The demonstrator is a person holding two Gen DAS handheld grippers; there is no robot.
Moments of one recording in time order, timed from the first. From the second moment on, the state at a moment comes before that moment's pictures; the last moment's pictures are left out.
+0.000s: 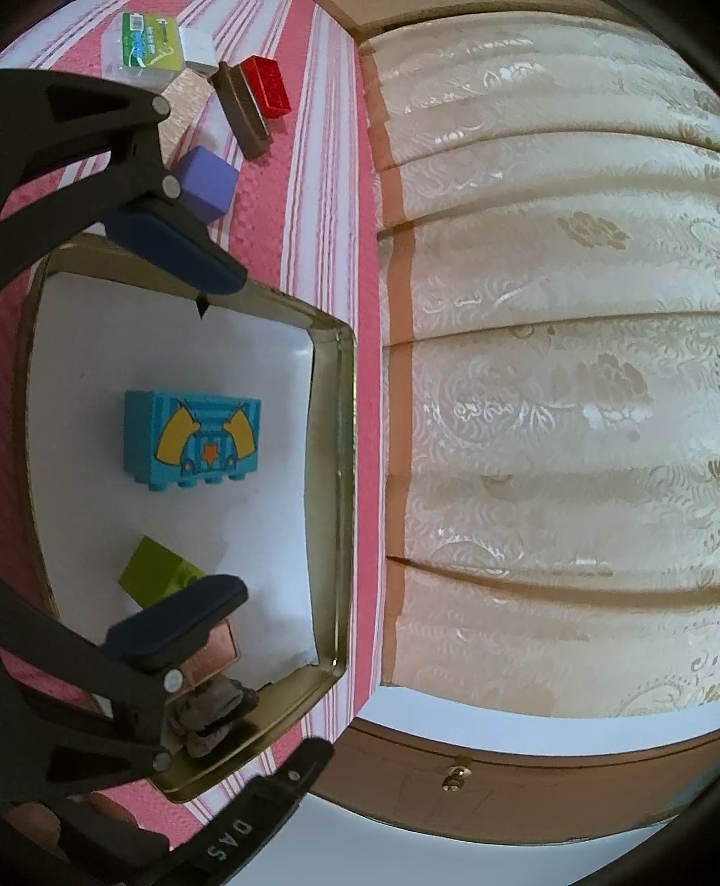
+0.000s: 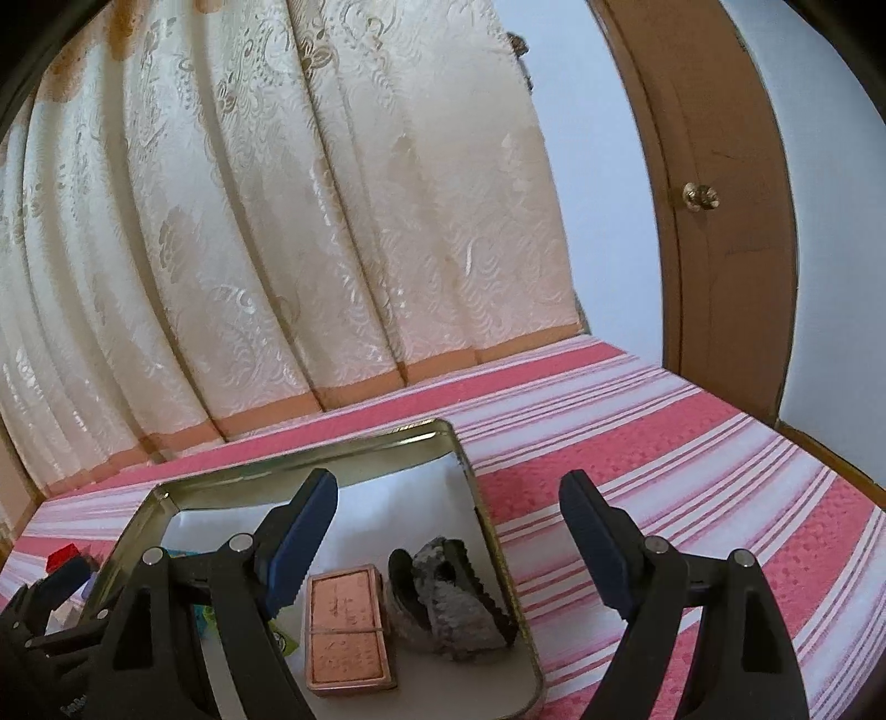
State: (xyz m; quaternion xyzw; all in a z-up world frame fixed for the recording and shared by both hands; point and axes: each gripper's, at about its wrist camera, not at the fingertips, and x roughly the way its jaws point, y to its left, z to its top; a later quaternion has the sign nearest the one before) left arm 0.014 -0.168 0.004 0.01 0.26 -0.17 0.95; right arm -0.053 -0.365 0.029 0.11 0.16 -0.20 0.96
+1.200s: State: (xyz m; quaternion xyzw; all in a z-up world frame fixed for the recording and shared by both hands) left arm 0.003 -0.079 0.001 -0.02 0.26 -0.12 0.96; right arm -0.090 -0.282 0.032 0.08 0.11 -0.19 0.97
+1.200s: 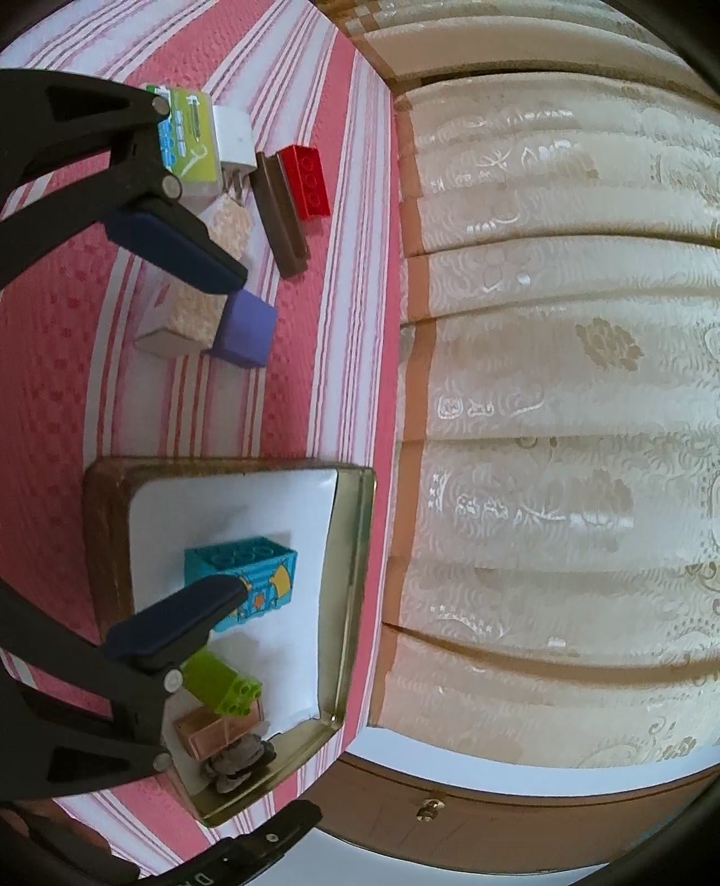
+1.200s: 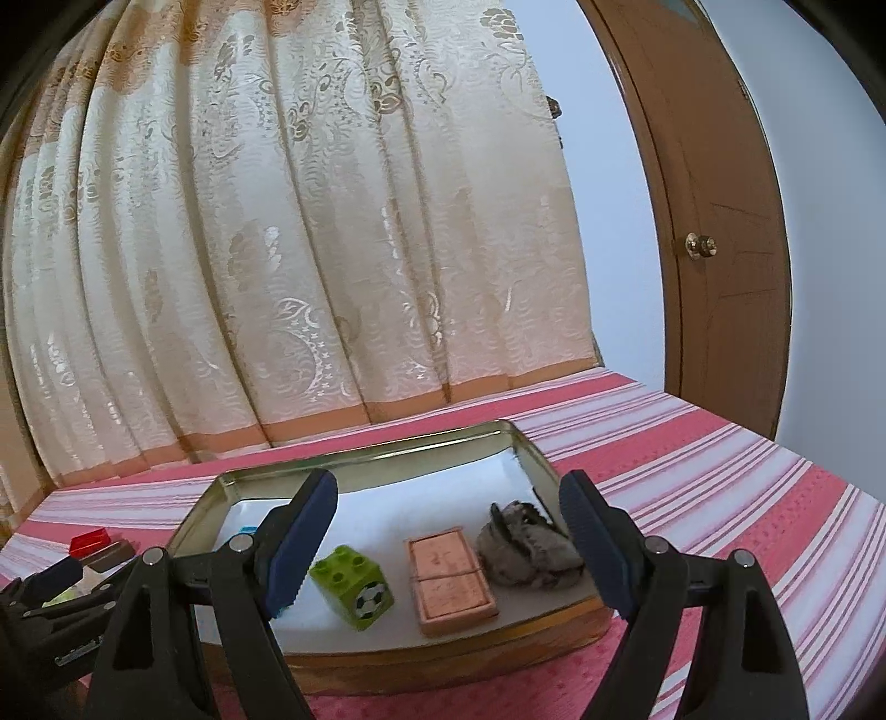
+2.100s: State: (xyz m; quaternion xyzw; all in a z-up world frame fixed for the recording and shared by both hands) left arm 0.014 0.001 -0.004 -0.03 0.28 -0.07 0.96; right arm -0.071 -0.188 0.023 0.07 0.15 -0.11 0.98
